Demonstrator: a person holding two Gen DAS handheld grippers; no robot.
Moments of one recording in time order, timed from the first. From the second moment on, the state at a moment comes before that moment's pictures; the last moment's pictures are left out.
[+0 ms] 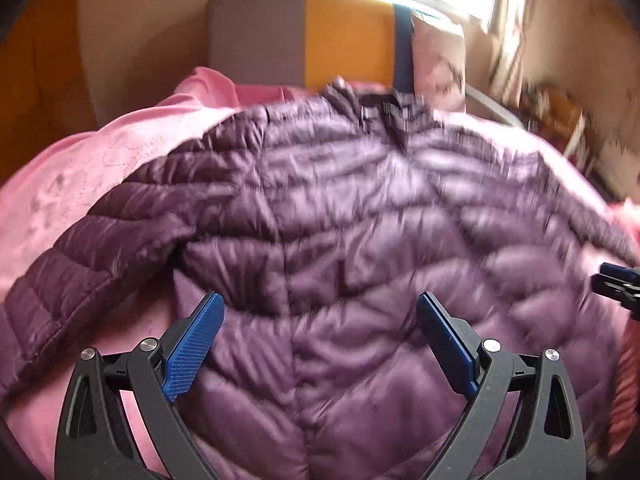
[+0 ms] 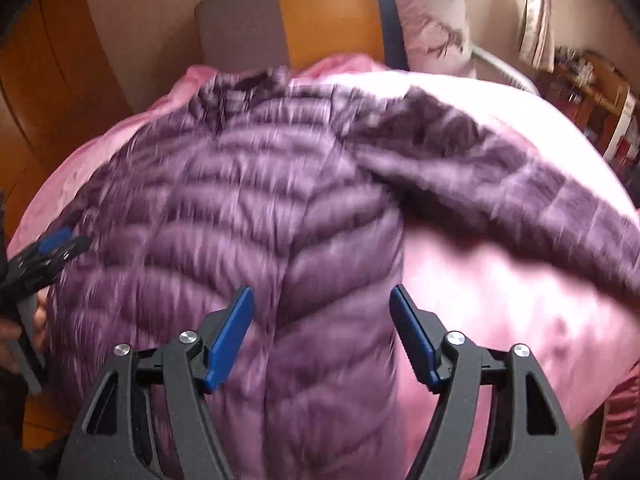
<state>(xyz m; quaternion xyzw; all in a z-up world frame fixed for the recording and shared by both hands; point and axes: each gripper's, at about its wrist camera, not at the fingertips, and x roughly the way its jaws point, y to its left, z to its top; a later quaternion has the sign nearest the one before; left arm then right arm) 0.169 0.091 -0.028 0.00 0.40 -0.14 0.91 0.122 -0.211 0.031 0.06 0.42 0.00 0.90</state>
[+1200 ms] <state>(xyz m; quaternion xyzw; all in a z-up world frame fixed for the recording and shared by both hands) 0.224 0.077 -0.072 -0.03 0.44 -0.08 0.89 0.141 -0.347 0.003 0.29 0.39 -0.09 0.87</state>
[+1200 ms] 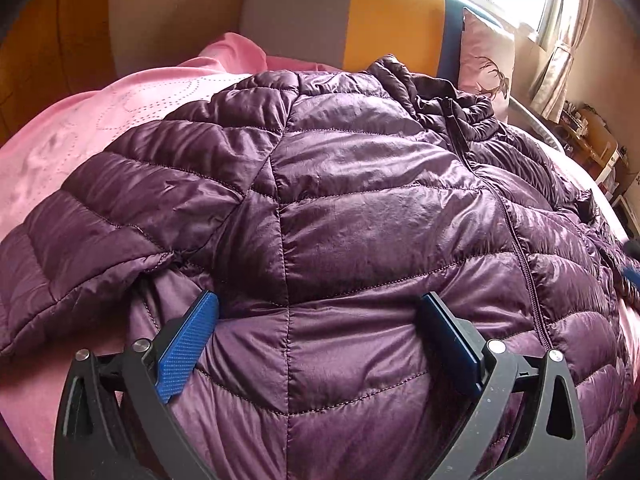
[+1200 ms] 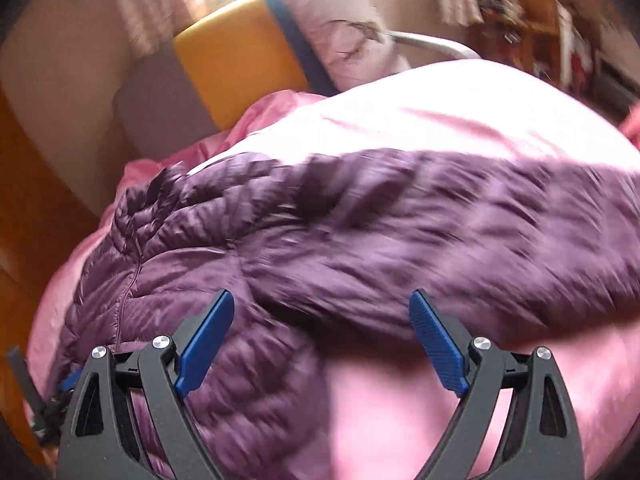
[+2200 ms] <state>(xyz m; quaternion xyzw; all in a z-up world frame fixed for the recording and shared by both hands) 0.224 0.072 -0.073 -0.01 0.45 -0.07 0.89 0.189 -0.331 0.083 0.24 0.35 -0.05 0.91</state>
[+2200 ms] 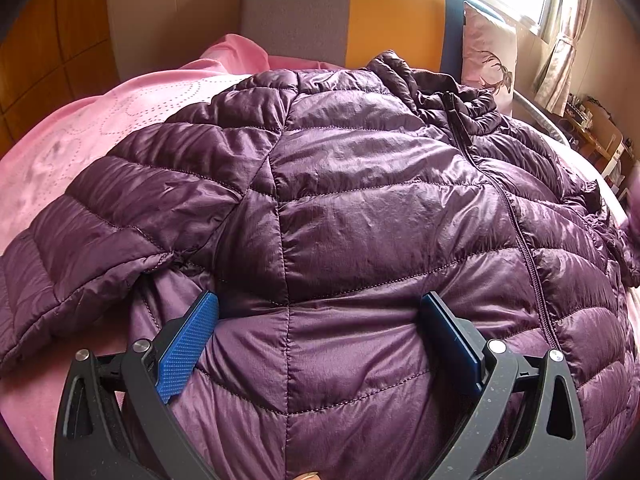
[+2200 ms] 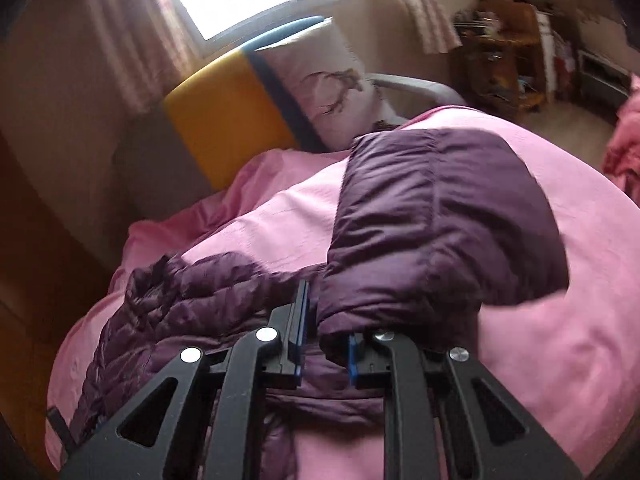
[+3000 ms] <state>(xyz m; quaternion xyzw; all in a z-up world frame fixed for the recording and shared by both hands) 0.223 0.082 -0.066 -0.04 0.45 -0.08 0.89 0.223 -0.154 0.027 0.15 0.40 0.12 0.90</state>
